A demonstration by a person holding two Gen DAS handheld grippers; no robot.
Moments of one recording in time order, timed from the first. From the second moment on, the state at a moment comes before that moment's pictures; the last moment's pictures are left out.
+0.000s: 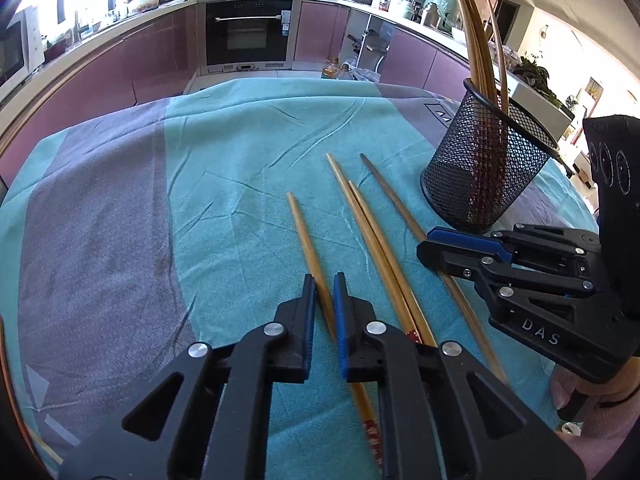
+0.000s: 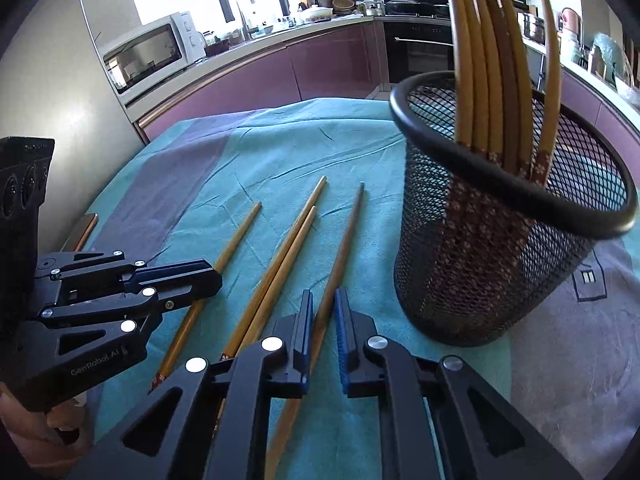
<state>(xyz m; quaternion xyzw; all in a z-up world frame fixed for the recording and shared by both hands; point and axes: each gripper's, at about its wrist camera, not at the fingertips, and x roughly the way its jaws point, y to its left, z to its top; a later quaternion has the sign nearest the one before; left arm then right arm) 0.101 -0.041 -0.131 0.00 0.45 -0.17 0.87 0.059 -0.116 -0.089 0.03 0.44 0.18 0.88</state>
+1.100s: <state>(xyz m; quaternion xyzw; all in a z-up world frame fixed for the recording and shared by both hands) 0.087 -0.046 -0.116 0.04 0.45 -0.18 0.88 0.008 -0.155 -0.027 0.07 0.35 0.23 0.90</state>
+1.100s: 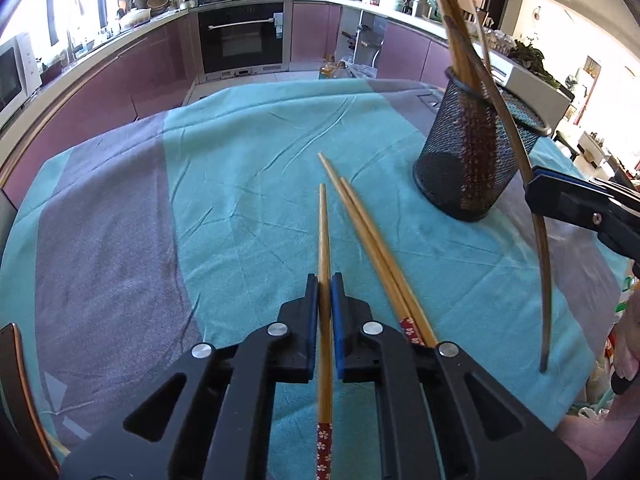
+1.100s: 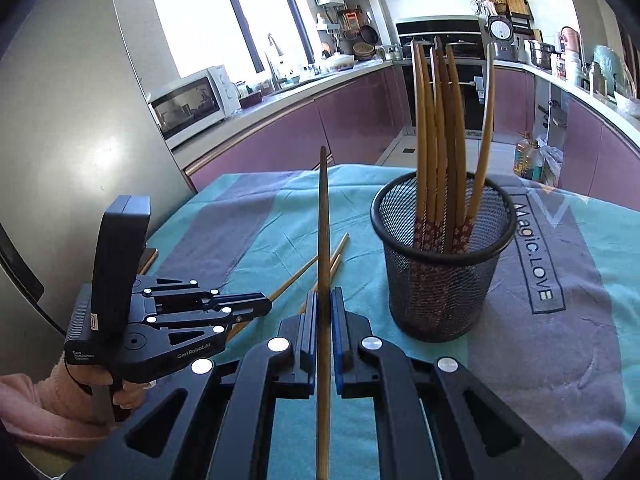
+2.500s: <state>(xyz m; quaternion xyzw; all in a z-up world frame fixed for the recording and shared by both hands) 0.081 -0.095 0.095 -0.04 0.23 -0.32 0.92 0.015 -0.232 0.088 0.07 0.20 0.19 0.96</state>
